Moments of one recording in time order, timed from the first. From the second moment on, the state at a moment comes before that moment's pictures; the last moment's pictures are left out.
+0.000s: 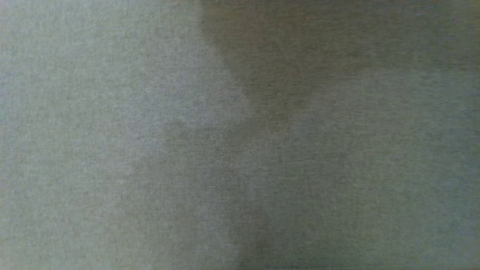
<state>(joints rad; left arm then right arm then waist) -1.82 0.68 -0.88 0.49 -0.32 -0.08 -0.26 -1.39 -0.69 0.35 0.42 0.20 0.13 -0.26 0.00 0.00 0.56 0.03</state>
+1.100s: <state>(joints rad) -0.31 0.86 -0.79 -0.13 -0.46 0.11 -0.26 -0.30 -0.66 0.21 0.20 0.36 0.13 -0.26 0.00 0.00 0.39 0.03</state>
